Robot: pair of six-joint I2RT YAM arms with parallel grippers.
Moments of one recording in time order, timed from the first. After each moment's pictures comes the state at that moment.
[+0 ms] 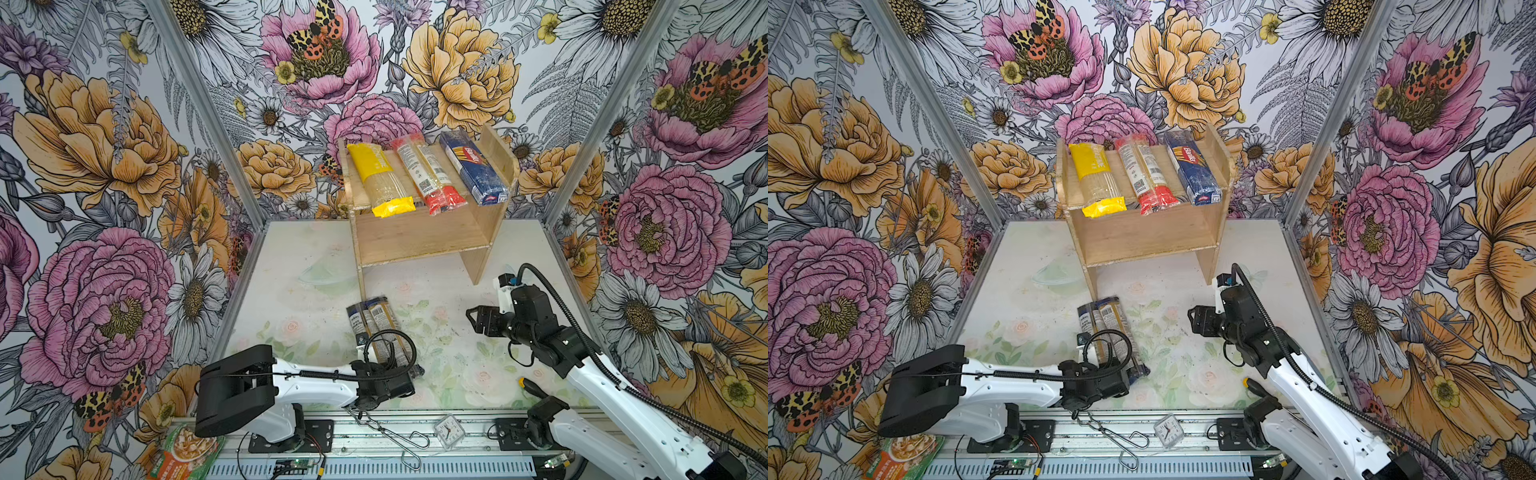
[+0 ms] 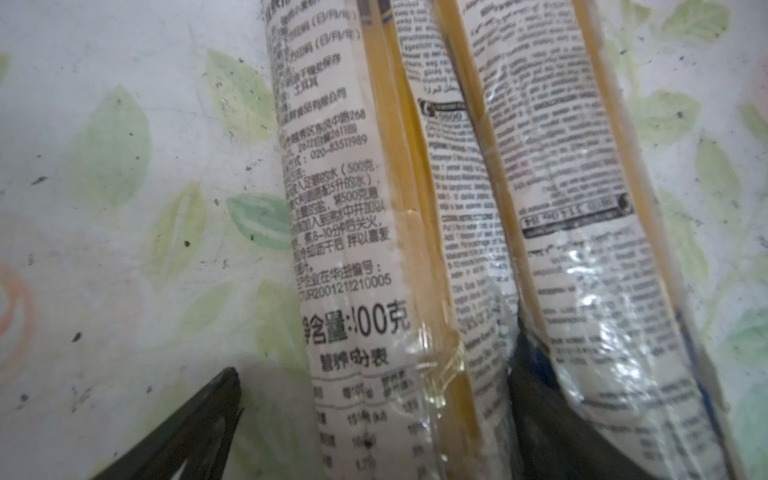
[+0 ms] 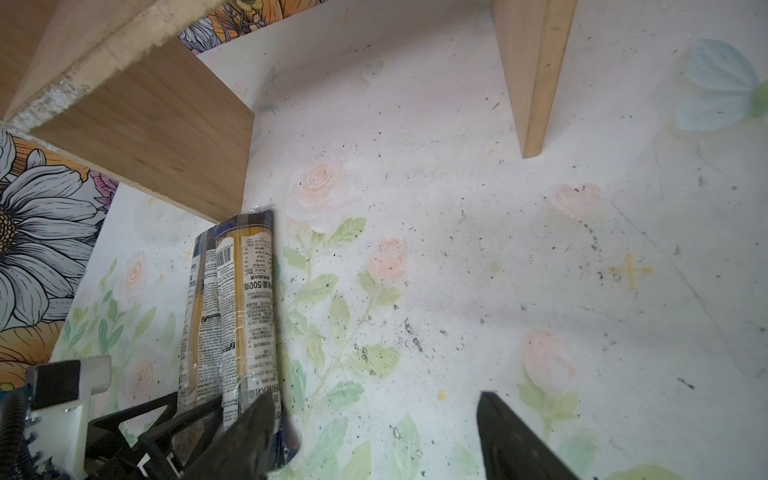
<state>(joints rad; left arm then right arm) -1.30 1.44 0.60 -0.53 -0.61 -1.46 0.43 0.84 0.71 -0.60 -0.11 0.46</state>
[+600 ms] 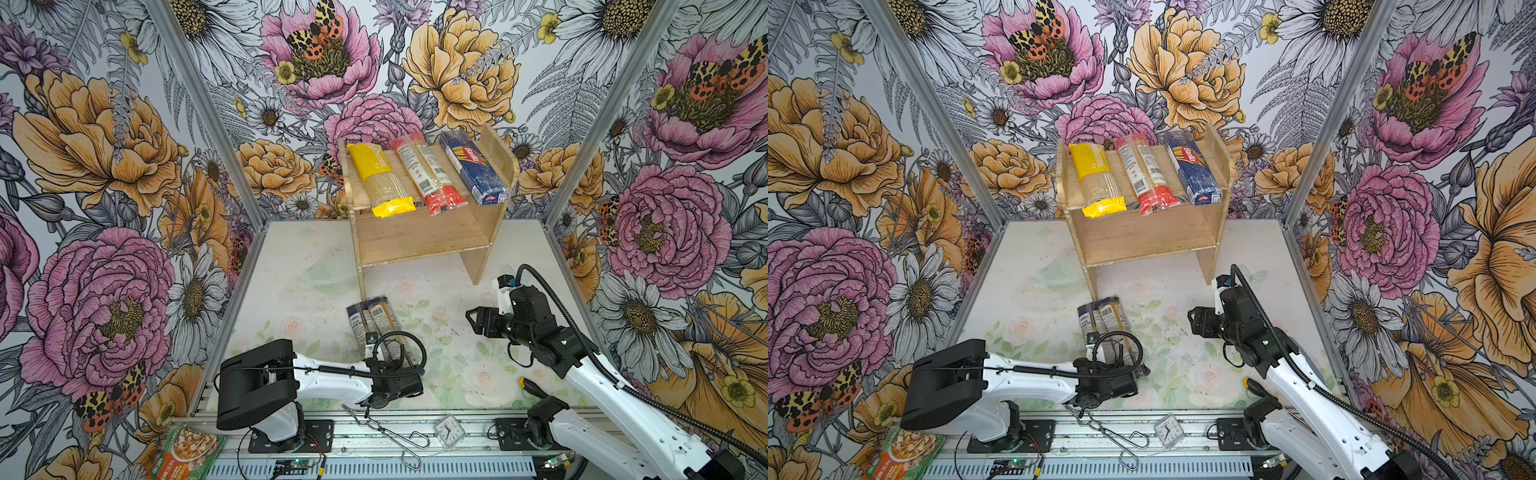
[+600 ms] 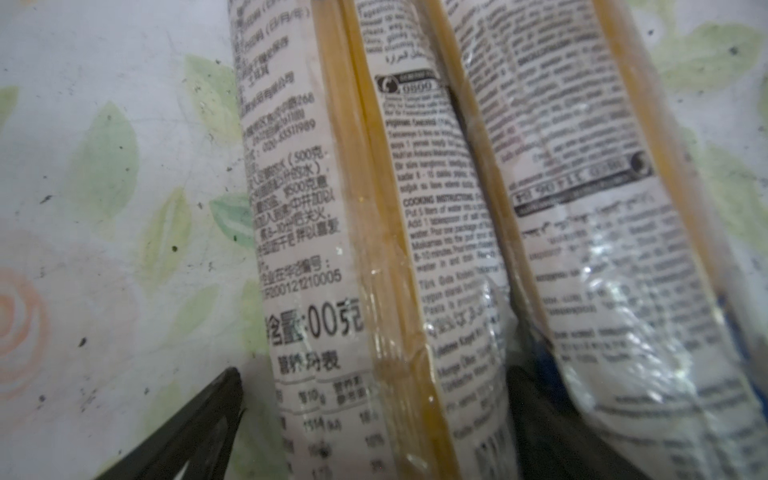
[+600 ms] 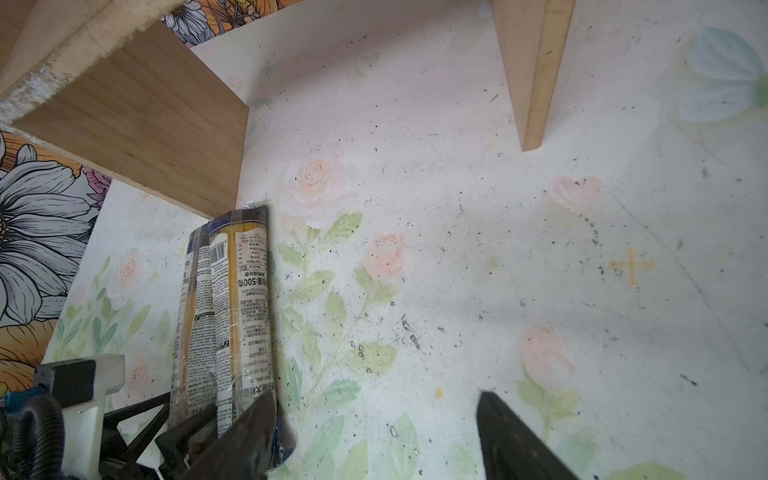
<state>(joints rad) -1.31 1.54 0.68 -0.61 -0.61 -1.41 0.43 0.85 0.69 -0.59 -0.11 0.46</state>
